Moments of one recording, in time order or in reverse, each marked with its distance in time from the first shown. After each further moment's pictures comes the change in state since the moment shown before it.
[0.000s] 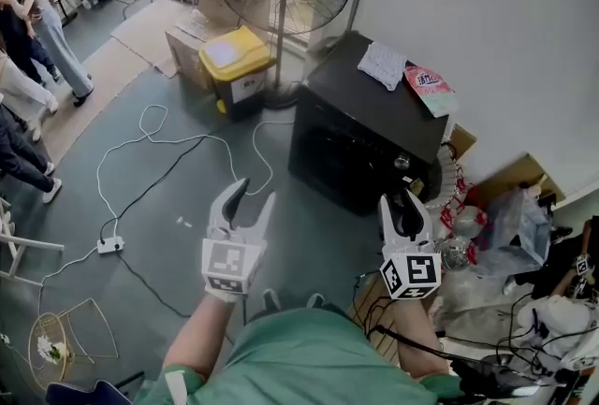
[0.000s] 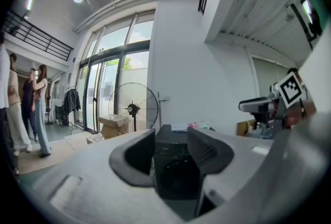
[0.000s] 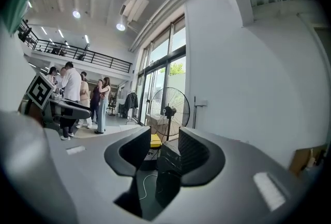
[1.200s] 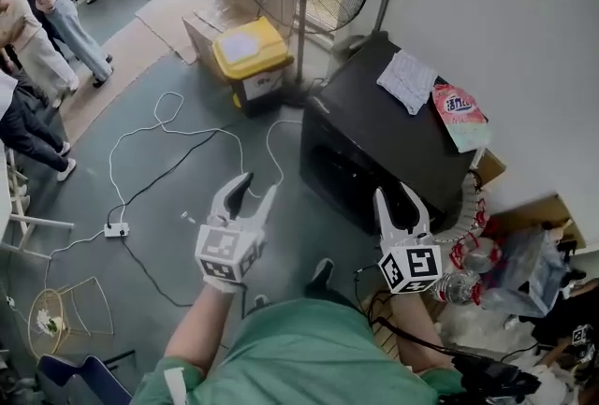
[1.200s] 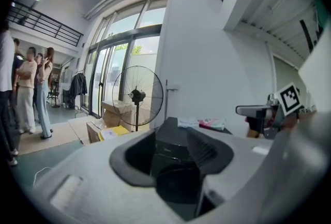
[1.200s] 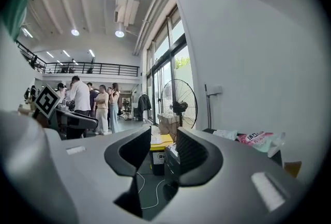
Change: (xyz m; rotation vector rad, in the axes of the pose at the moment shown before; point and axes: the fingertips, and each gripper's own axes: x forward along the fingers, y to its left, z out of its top) left arm 0.212 0.023 -0.028 -0.126 0.106 0.082; right arm 0.199 -0.126 -0.040 0.123 0.022 0.208
